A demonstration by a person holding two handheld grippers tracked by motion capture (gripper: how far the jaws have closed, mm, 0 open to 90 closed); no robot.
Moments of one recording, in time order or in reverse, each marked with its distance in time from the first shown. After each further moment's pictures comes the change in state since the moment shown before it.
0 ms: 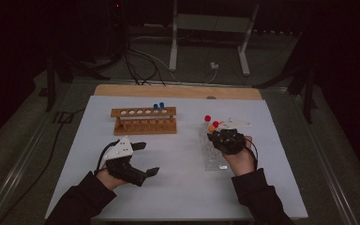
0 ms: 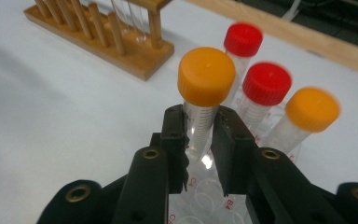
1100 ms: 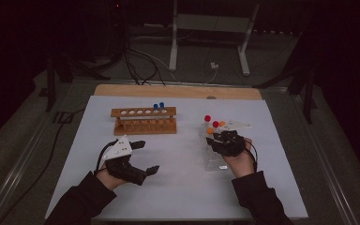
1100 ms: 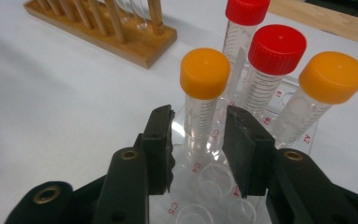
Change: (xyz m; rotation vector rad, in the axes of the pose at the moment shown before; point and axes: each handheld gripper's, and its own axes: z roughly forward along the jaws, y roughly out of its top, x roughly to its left) left arm -0.001 0.002 -0.001 -0.018 0.014 -0.013; right arm -0.004 -0.012 0.009 0.034 0.031 0.051
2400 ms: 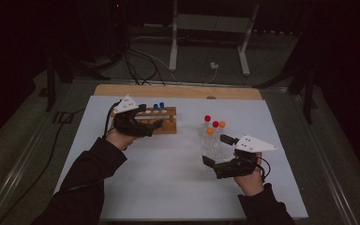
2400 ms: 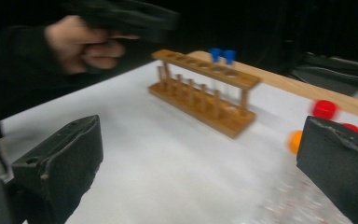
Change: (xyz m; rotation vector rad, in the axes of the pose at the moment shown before) left arm 0.069 0.063 0.031 -0.040 0.156 -0.090; right arm 0.034 -0.012 -0.077 -0.356 0.254 -0.055
